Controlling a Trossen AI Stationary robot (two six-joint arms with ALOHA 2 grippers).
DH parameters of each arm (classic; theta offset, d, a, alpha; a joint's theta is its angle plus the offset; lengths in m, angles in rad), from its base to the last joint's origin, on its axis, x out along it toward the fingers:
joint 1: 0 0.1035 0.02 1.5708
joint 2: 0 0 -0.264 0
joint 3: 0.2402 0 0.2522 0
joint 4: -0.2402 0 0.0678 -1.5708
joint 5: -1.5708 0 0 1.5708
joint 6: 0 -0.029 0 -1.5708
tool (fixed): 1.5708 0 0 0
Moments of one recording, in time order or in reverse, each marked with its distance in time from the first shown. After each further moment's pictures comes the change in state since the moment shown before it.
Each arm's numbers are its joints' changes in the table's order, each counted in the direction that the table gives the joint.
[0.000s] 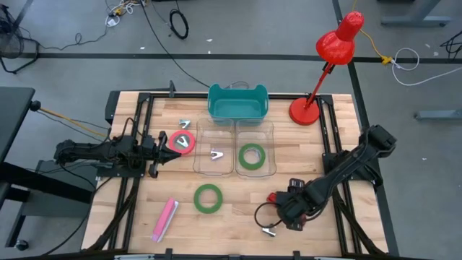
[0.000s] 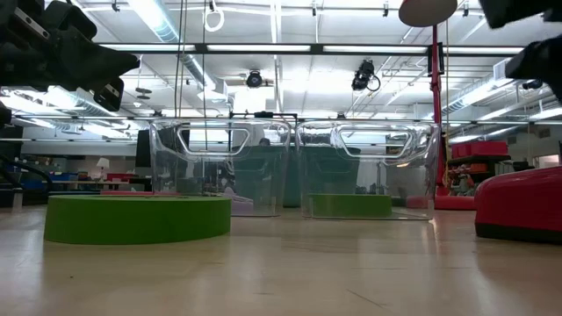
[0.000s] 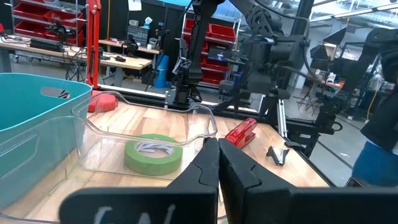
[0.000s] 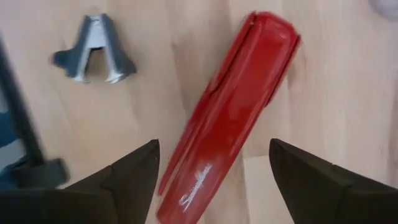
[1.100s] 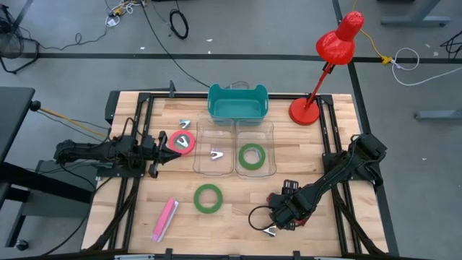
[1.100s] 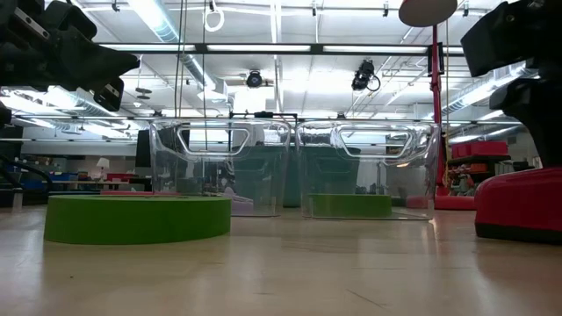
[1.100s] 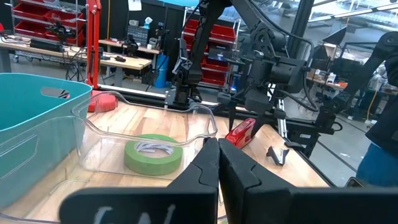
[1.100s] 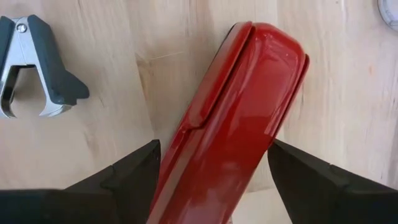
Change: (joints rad) left arm 0.000 0.000 0.000 0.000 0.000 -0.001; right arm -0.013 -0.138 0.000 0.054 -0.067 0.034
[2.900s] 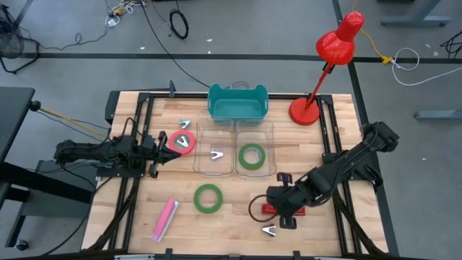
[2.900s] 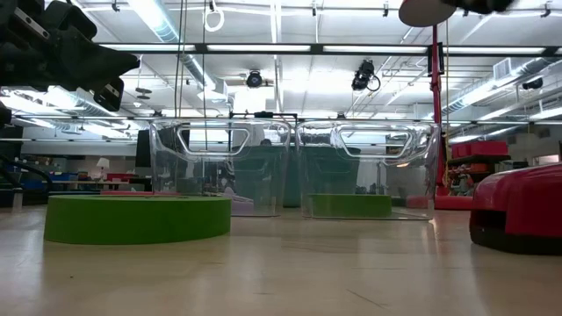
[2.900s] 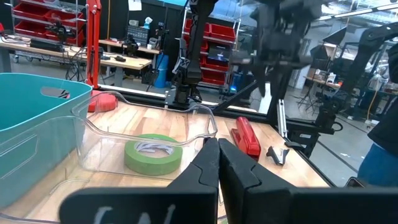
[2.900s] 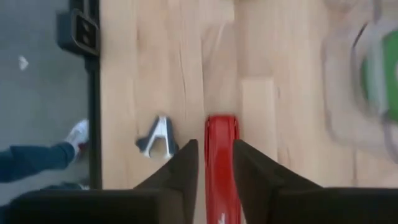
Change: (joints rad) left arm 0.000 0.000 0.000 0.000 0.000 0.000; right arm -0.061 0.200 0.232 -0.034 -0.019 0.195
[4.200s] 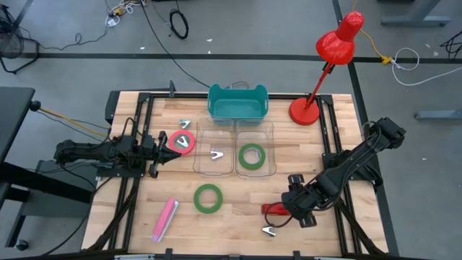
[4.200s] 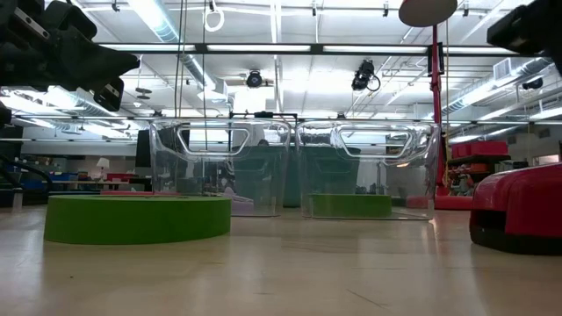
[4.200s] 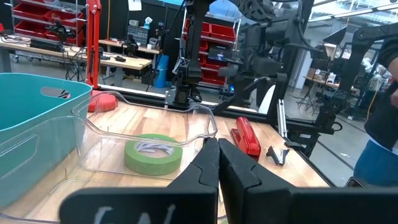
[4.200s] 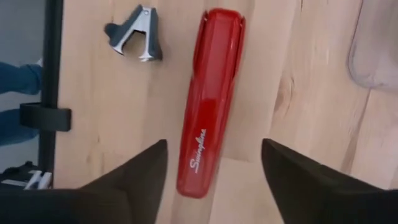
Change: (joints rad) left arm 0.000 0.000 0.000 0.000 0.000 0.000; right arm 0.079 0.099 -0.259 -0.029 0.079 0.100
